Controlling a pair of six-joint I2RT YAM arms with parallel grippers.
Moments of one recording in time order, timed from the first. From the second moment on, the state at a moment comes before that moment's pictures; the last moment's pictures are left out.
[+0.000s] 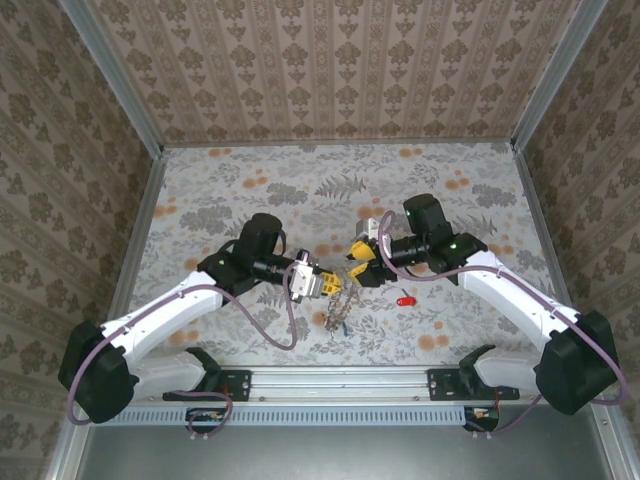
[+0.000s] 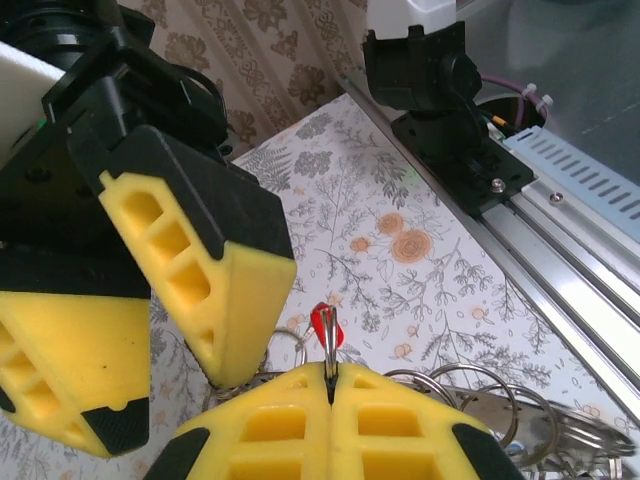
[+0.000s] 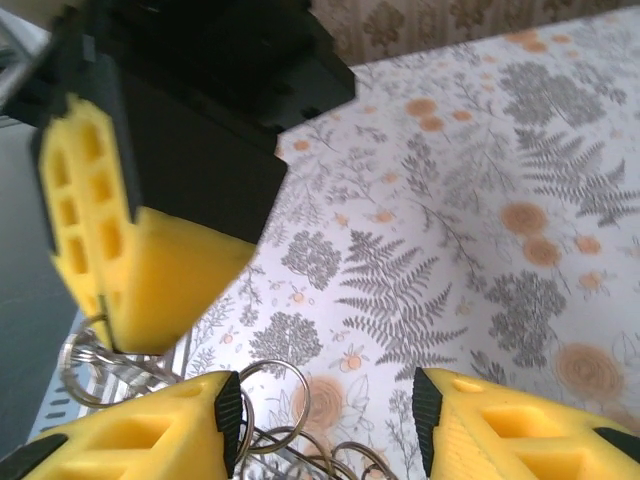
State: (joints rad) left arm -0.77 1.15 0.79 -0.22 0.94 0.96; right arm 0.47 1.23 0.88 -0.36 -0.88 -0.44
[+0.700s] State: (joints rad) left arm -0.76 1.16 0.80 -0.22 0.97 0.96; right arm 0.45 0.99 0.75 -0.32 -0.72 -0.43
